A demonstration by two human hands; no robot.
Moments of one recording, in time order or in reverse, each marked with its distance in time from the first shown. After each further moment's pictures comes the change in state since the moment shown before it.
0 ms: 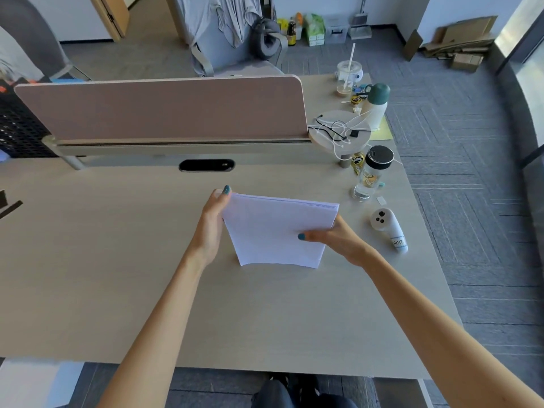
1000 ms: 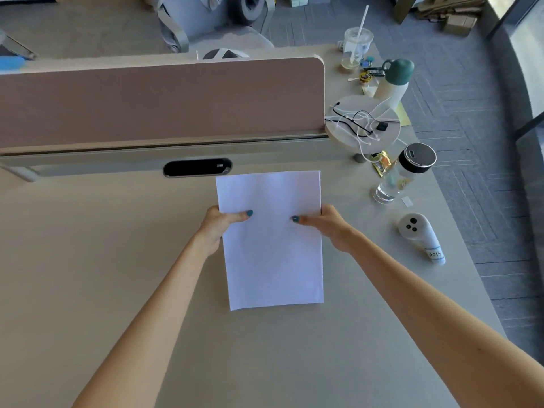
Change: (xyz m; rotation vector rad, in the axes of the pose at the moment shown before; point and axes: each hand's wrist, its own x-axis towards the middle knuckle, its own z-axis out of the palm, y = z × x) left_hand 0.153 -0.061 -0.062 0.147 -0.079 -0.402; right_hand 0.145 0.025 0.021 0.014 0.176 0.295
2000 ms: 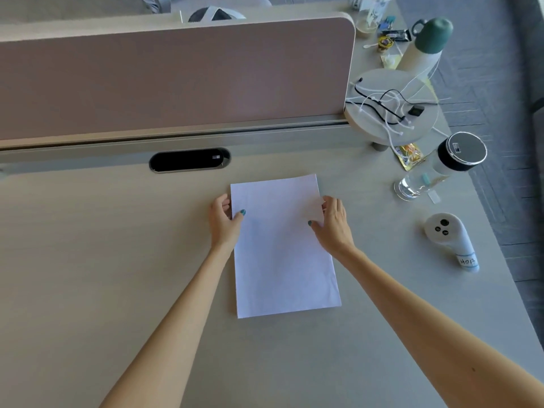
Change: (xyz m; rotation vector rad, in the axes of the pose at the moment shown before) left_hand 0.092 -0.058 0.006 0.178 0.373 0.111; right_hand 0.070 0.056 0.019 -0.653 0.413 -0.052
